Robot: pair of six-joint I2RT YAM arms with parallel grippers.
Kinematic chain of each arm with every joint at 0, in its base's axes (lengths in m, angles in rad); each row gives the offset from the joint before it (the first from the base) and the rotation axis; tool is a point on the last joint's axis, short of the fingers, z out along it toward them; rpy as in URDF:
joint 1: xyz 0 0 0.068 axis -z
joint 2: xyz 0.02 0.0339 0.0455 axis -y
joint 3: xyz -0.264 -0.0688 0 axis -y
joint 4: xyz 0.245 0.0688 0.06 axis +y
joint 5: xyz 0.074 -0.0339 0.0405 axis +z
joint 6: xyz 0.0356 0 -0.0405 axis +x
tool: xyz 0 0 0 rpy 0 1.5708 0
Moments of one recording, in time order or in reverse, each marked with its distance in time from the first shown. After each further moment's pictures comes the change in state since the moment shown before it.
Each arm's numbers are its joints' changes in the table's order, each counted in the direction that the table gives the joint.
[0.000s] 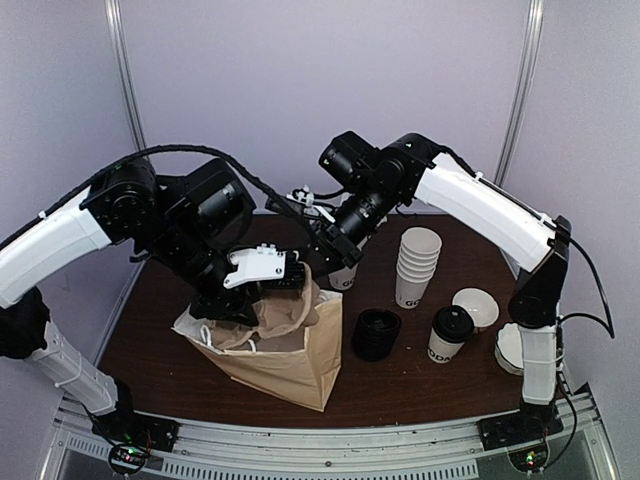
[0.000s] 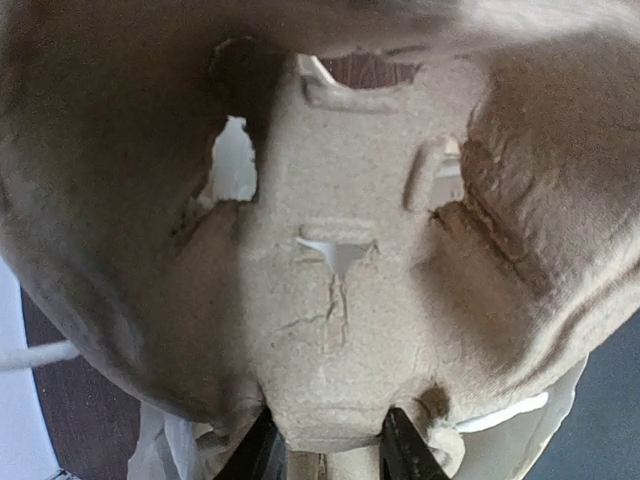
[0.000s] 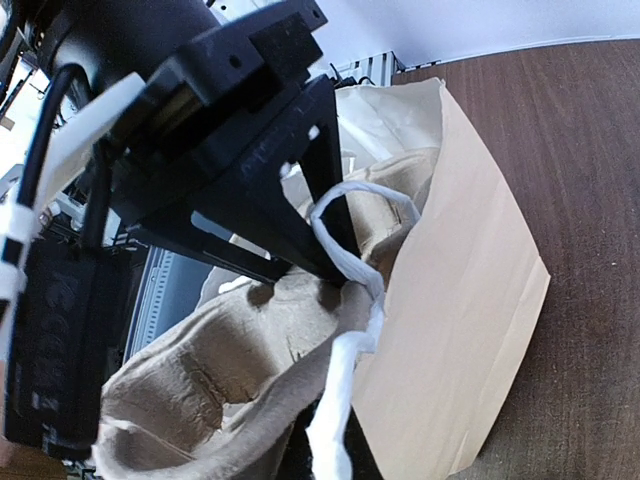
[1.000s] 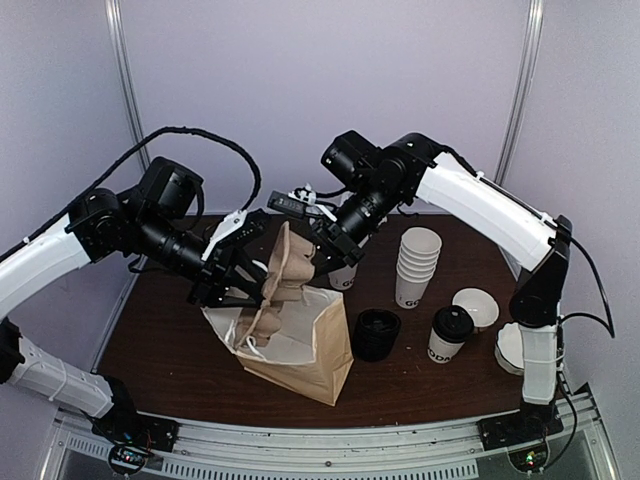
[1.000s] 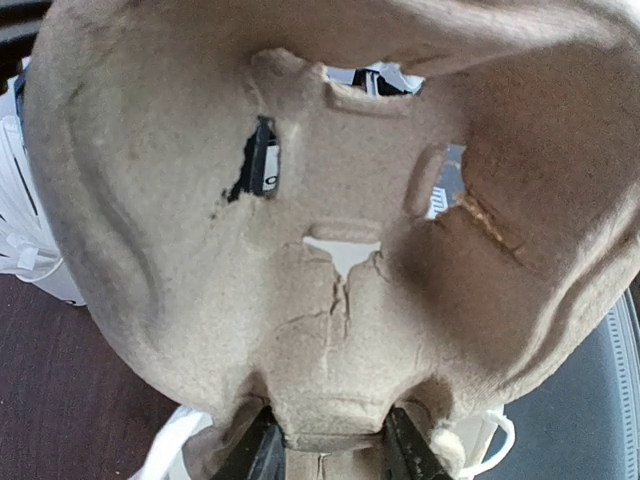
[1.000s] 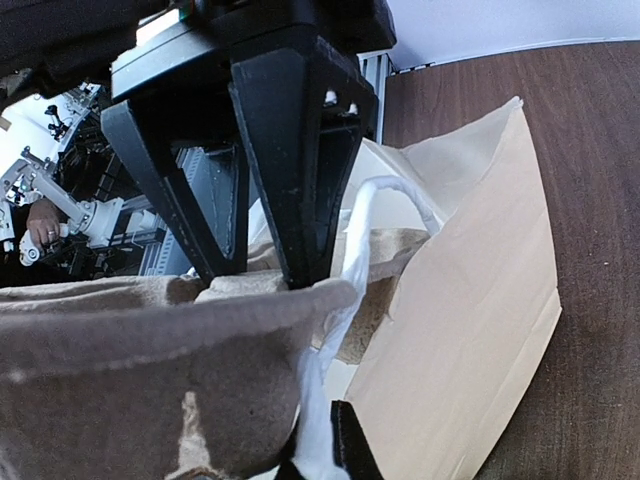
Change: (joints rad) left arm -0.302 0.228 -0.375 -0.508 -0.590 -0.098; right arm 0.008 0.005 -0.008 -0.004 -0.004 -0.010
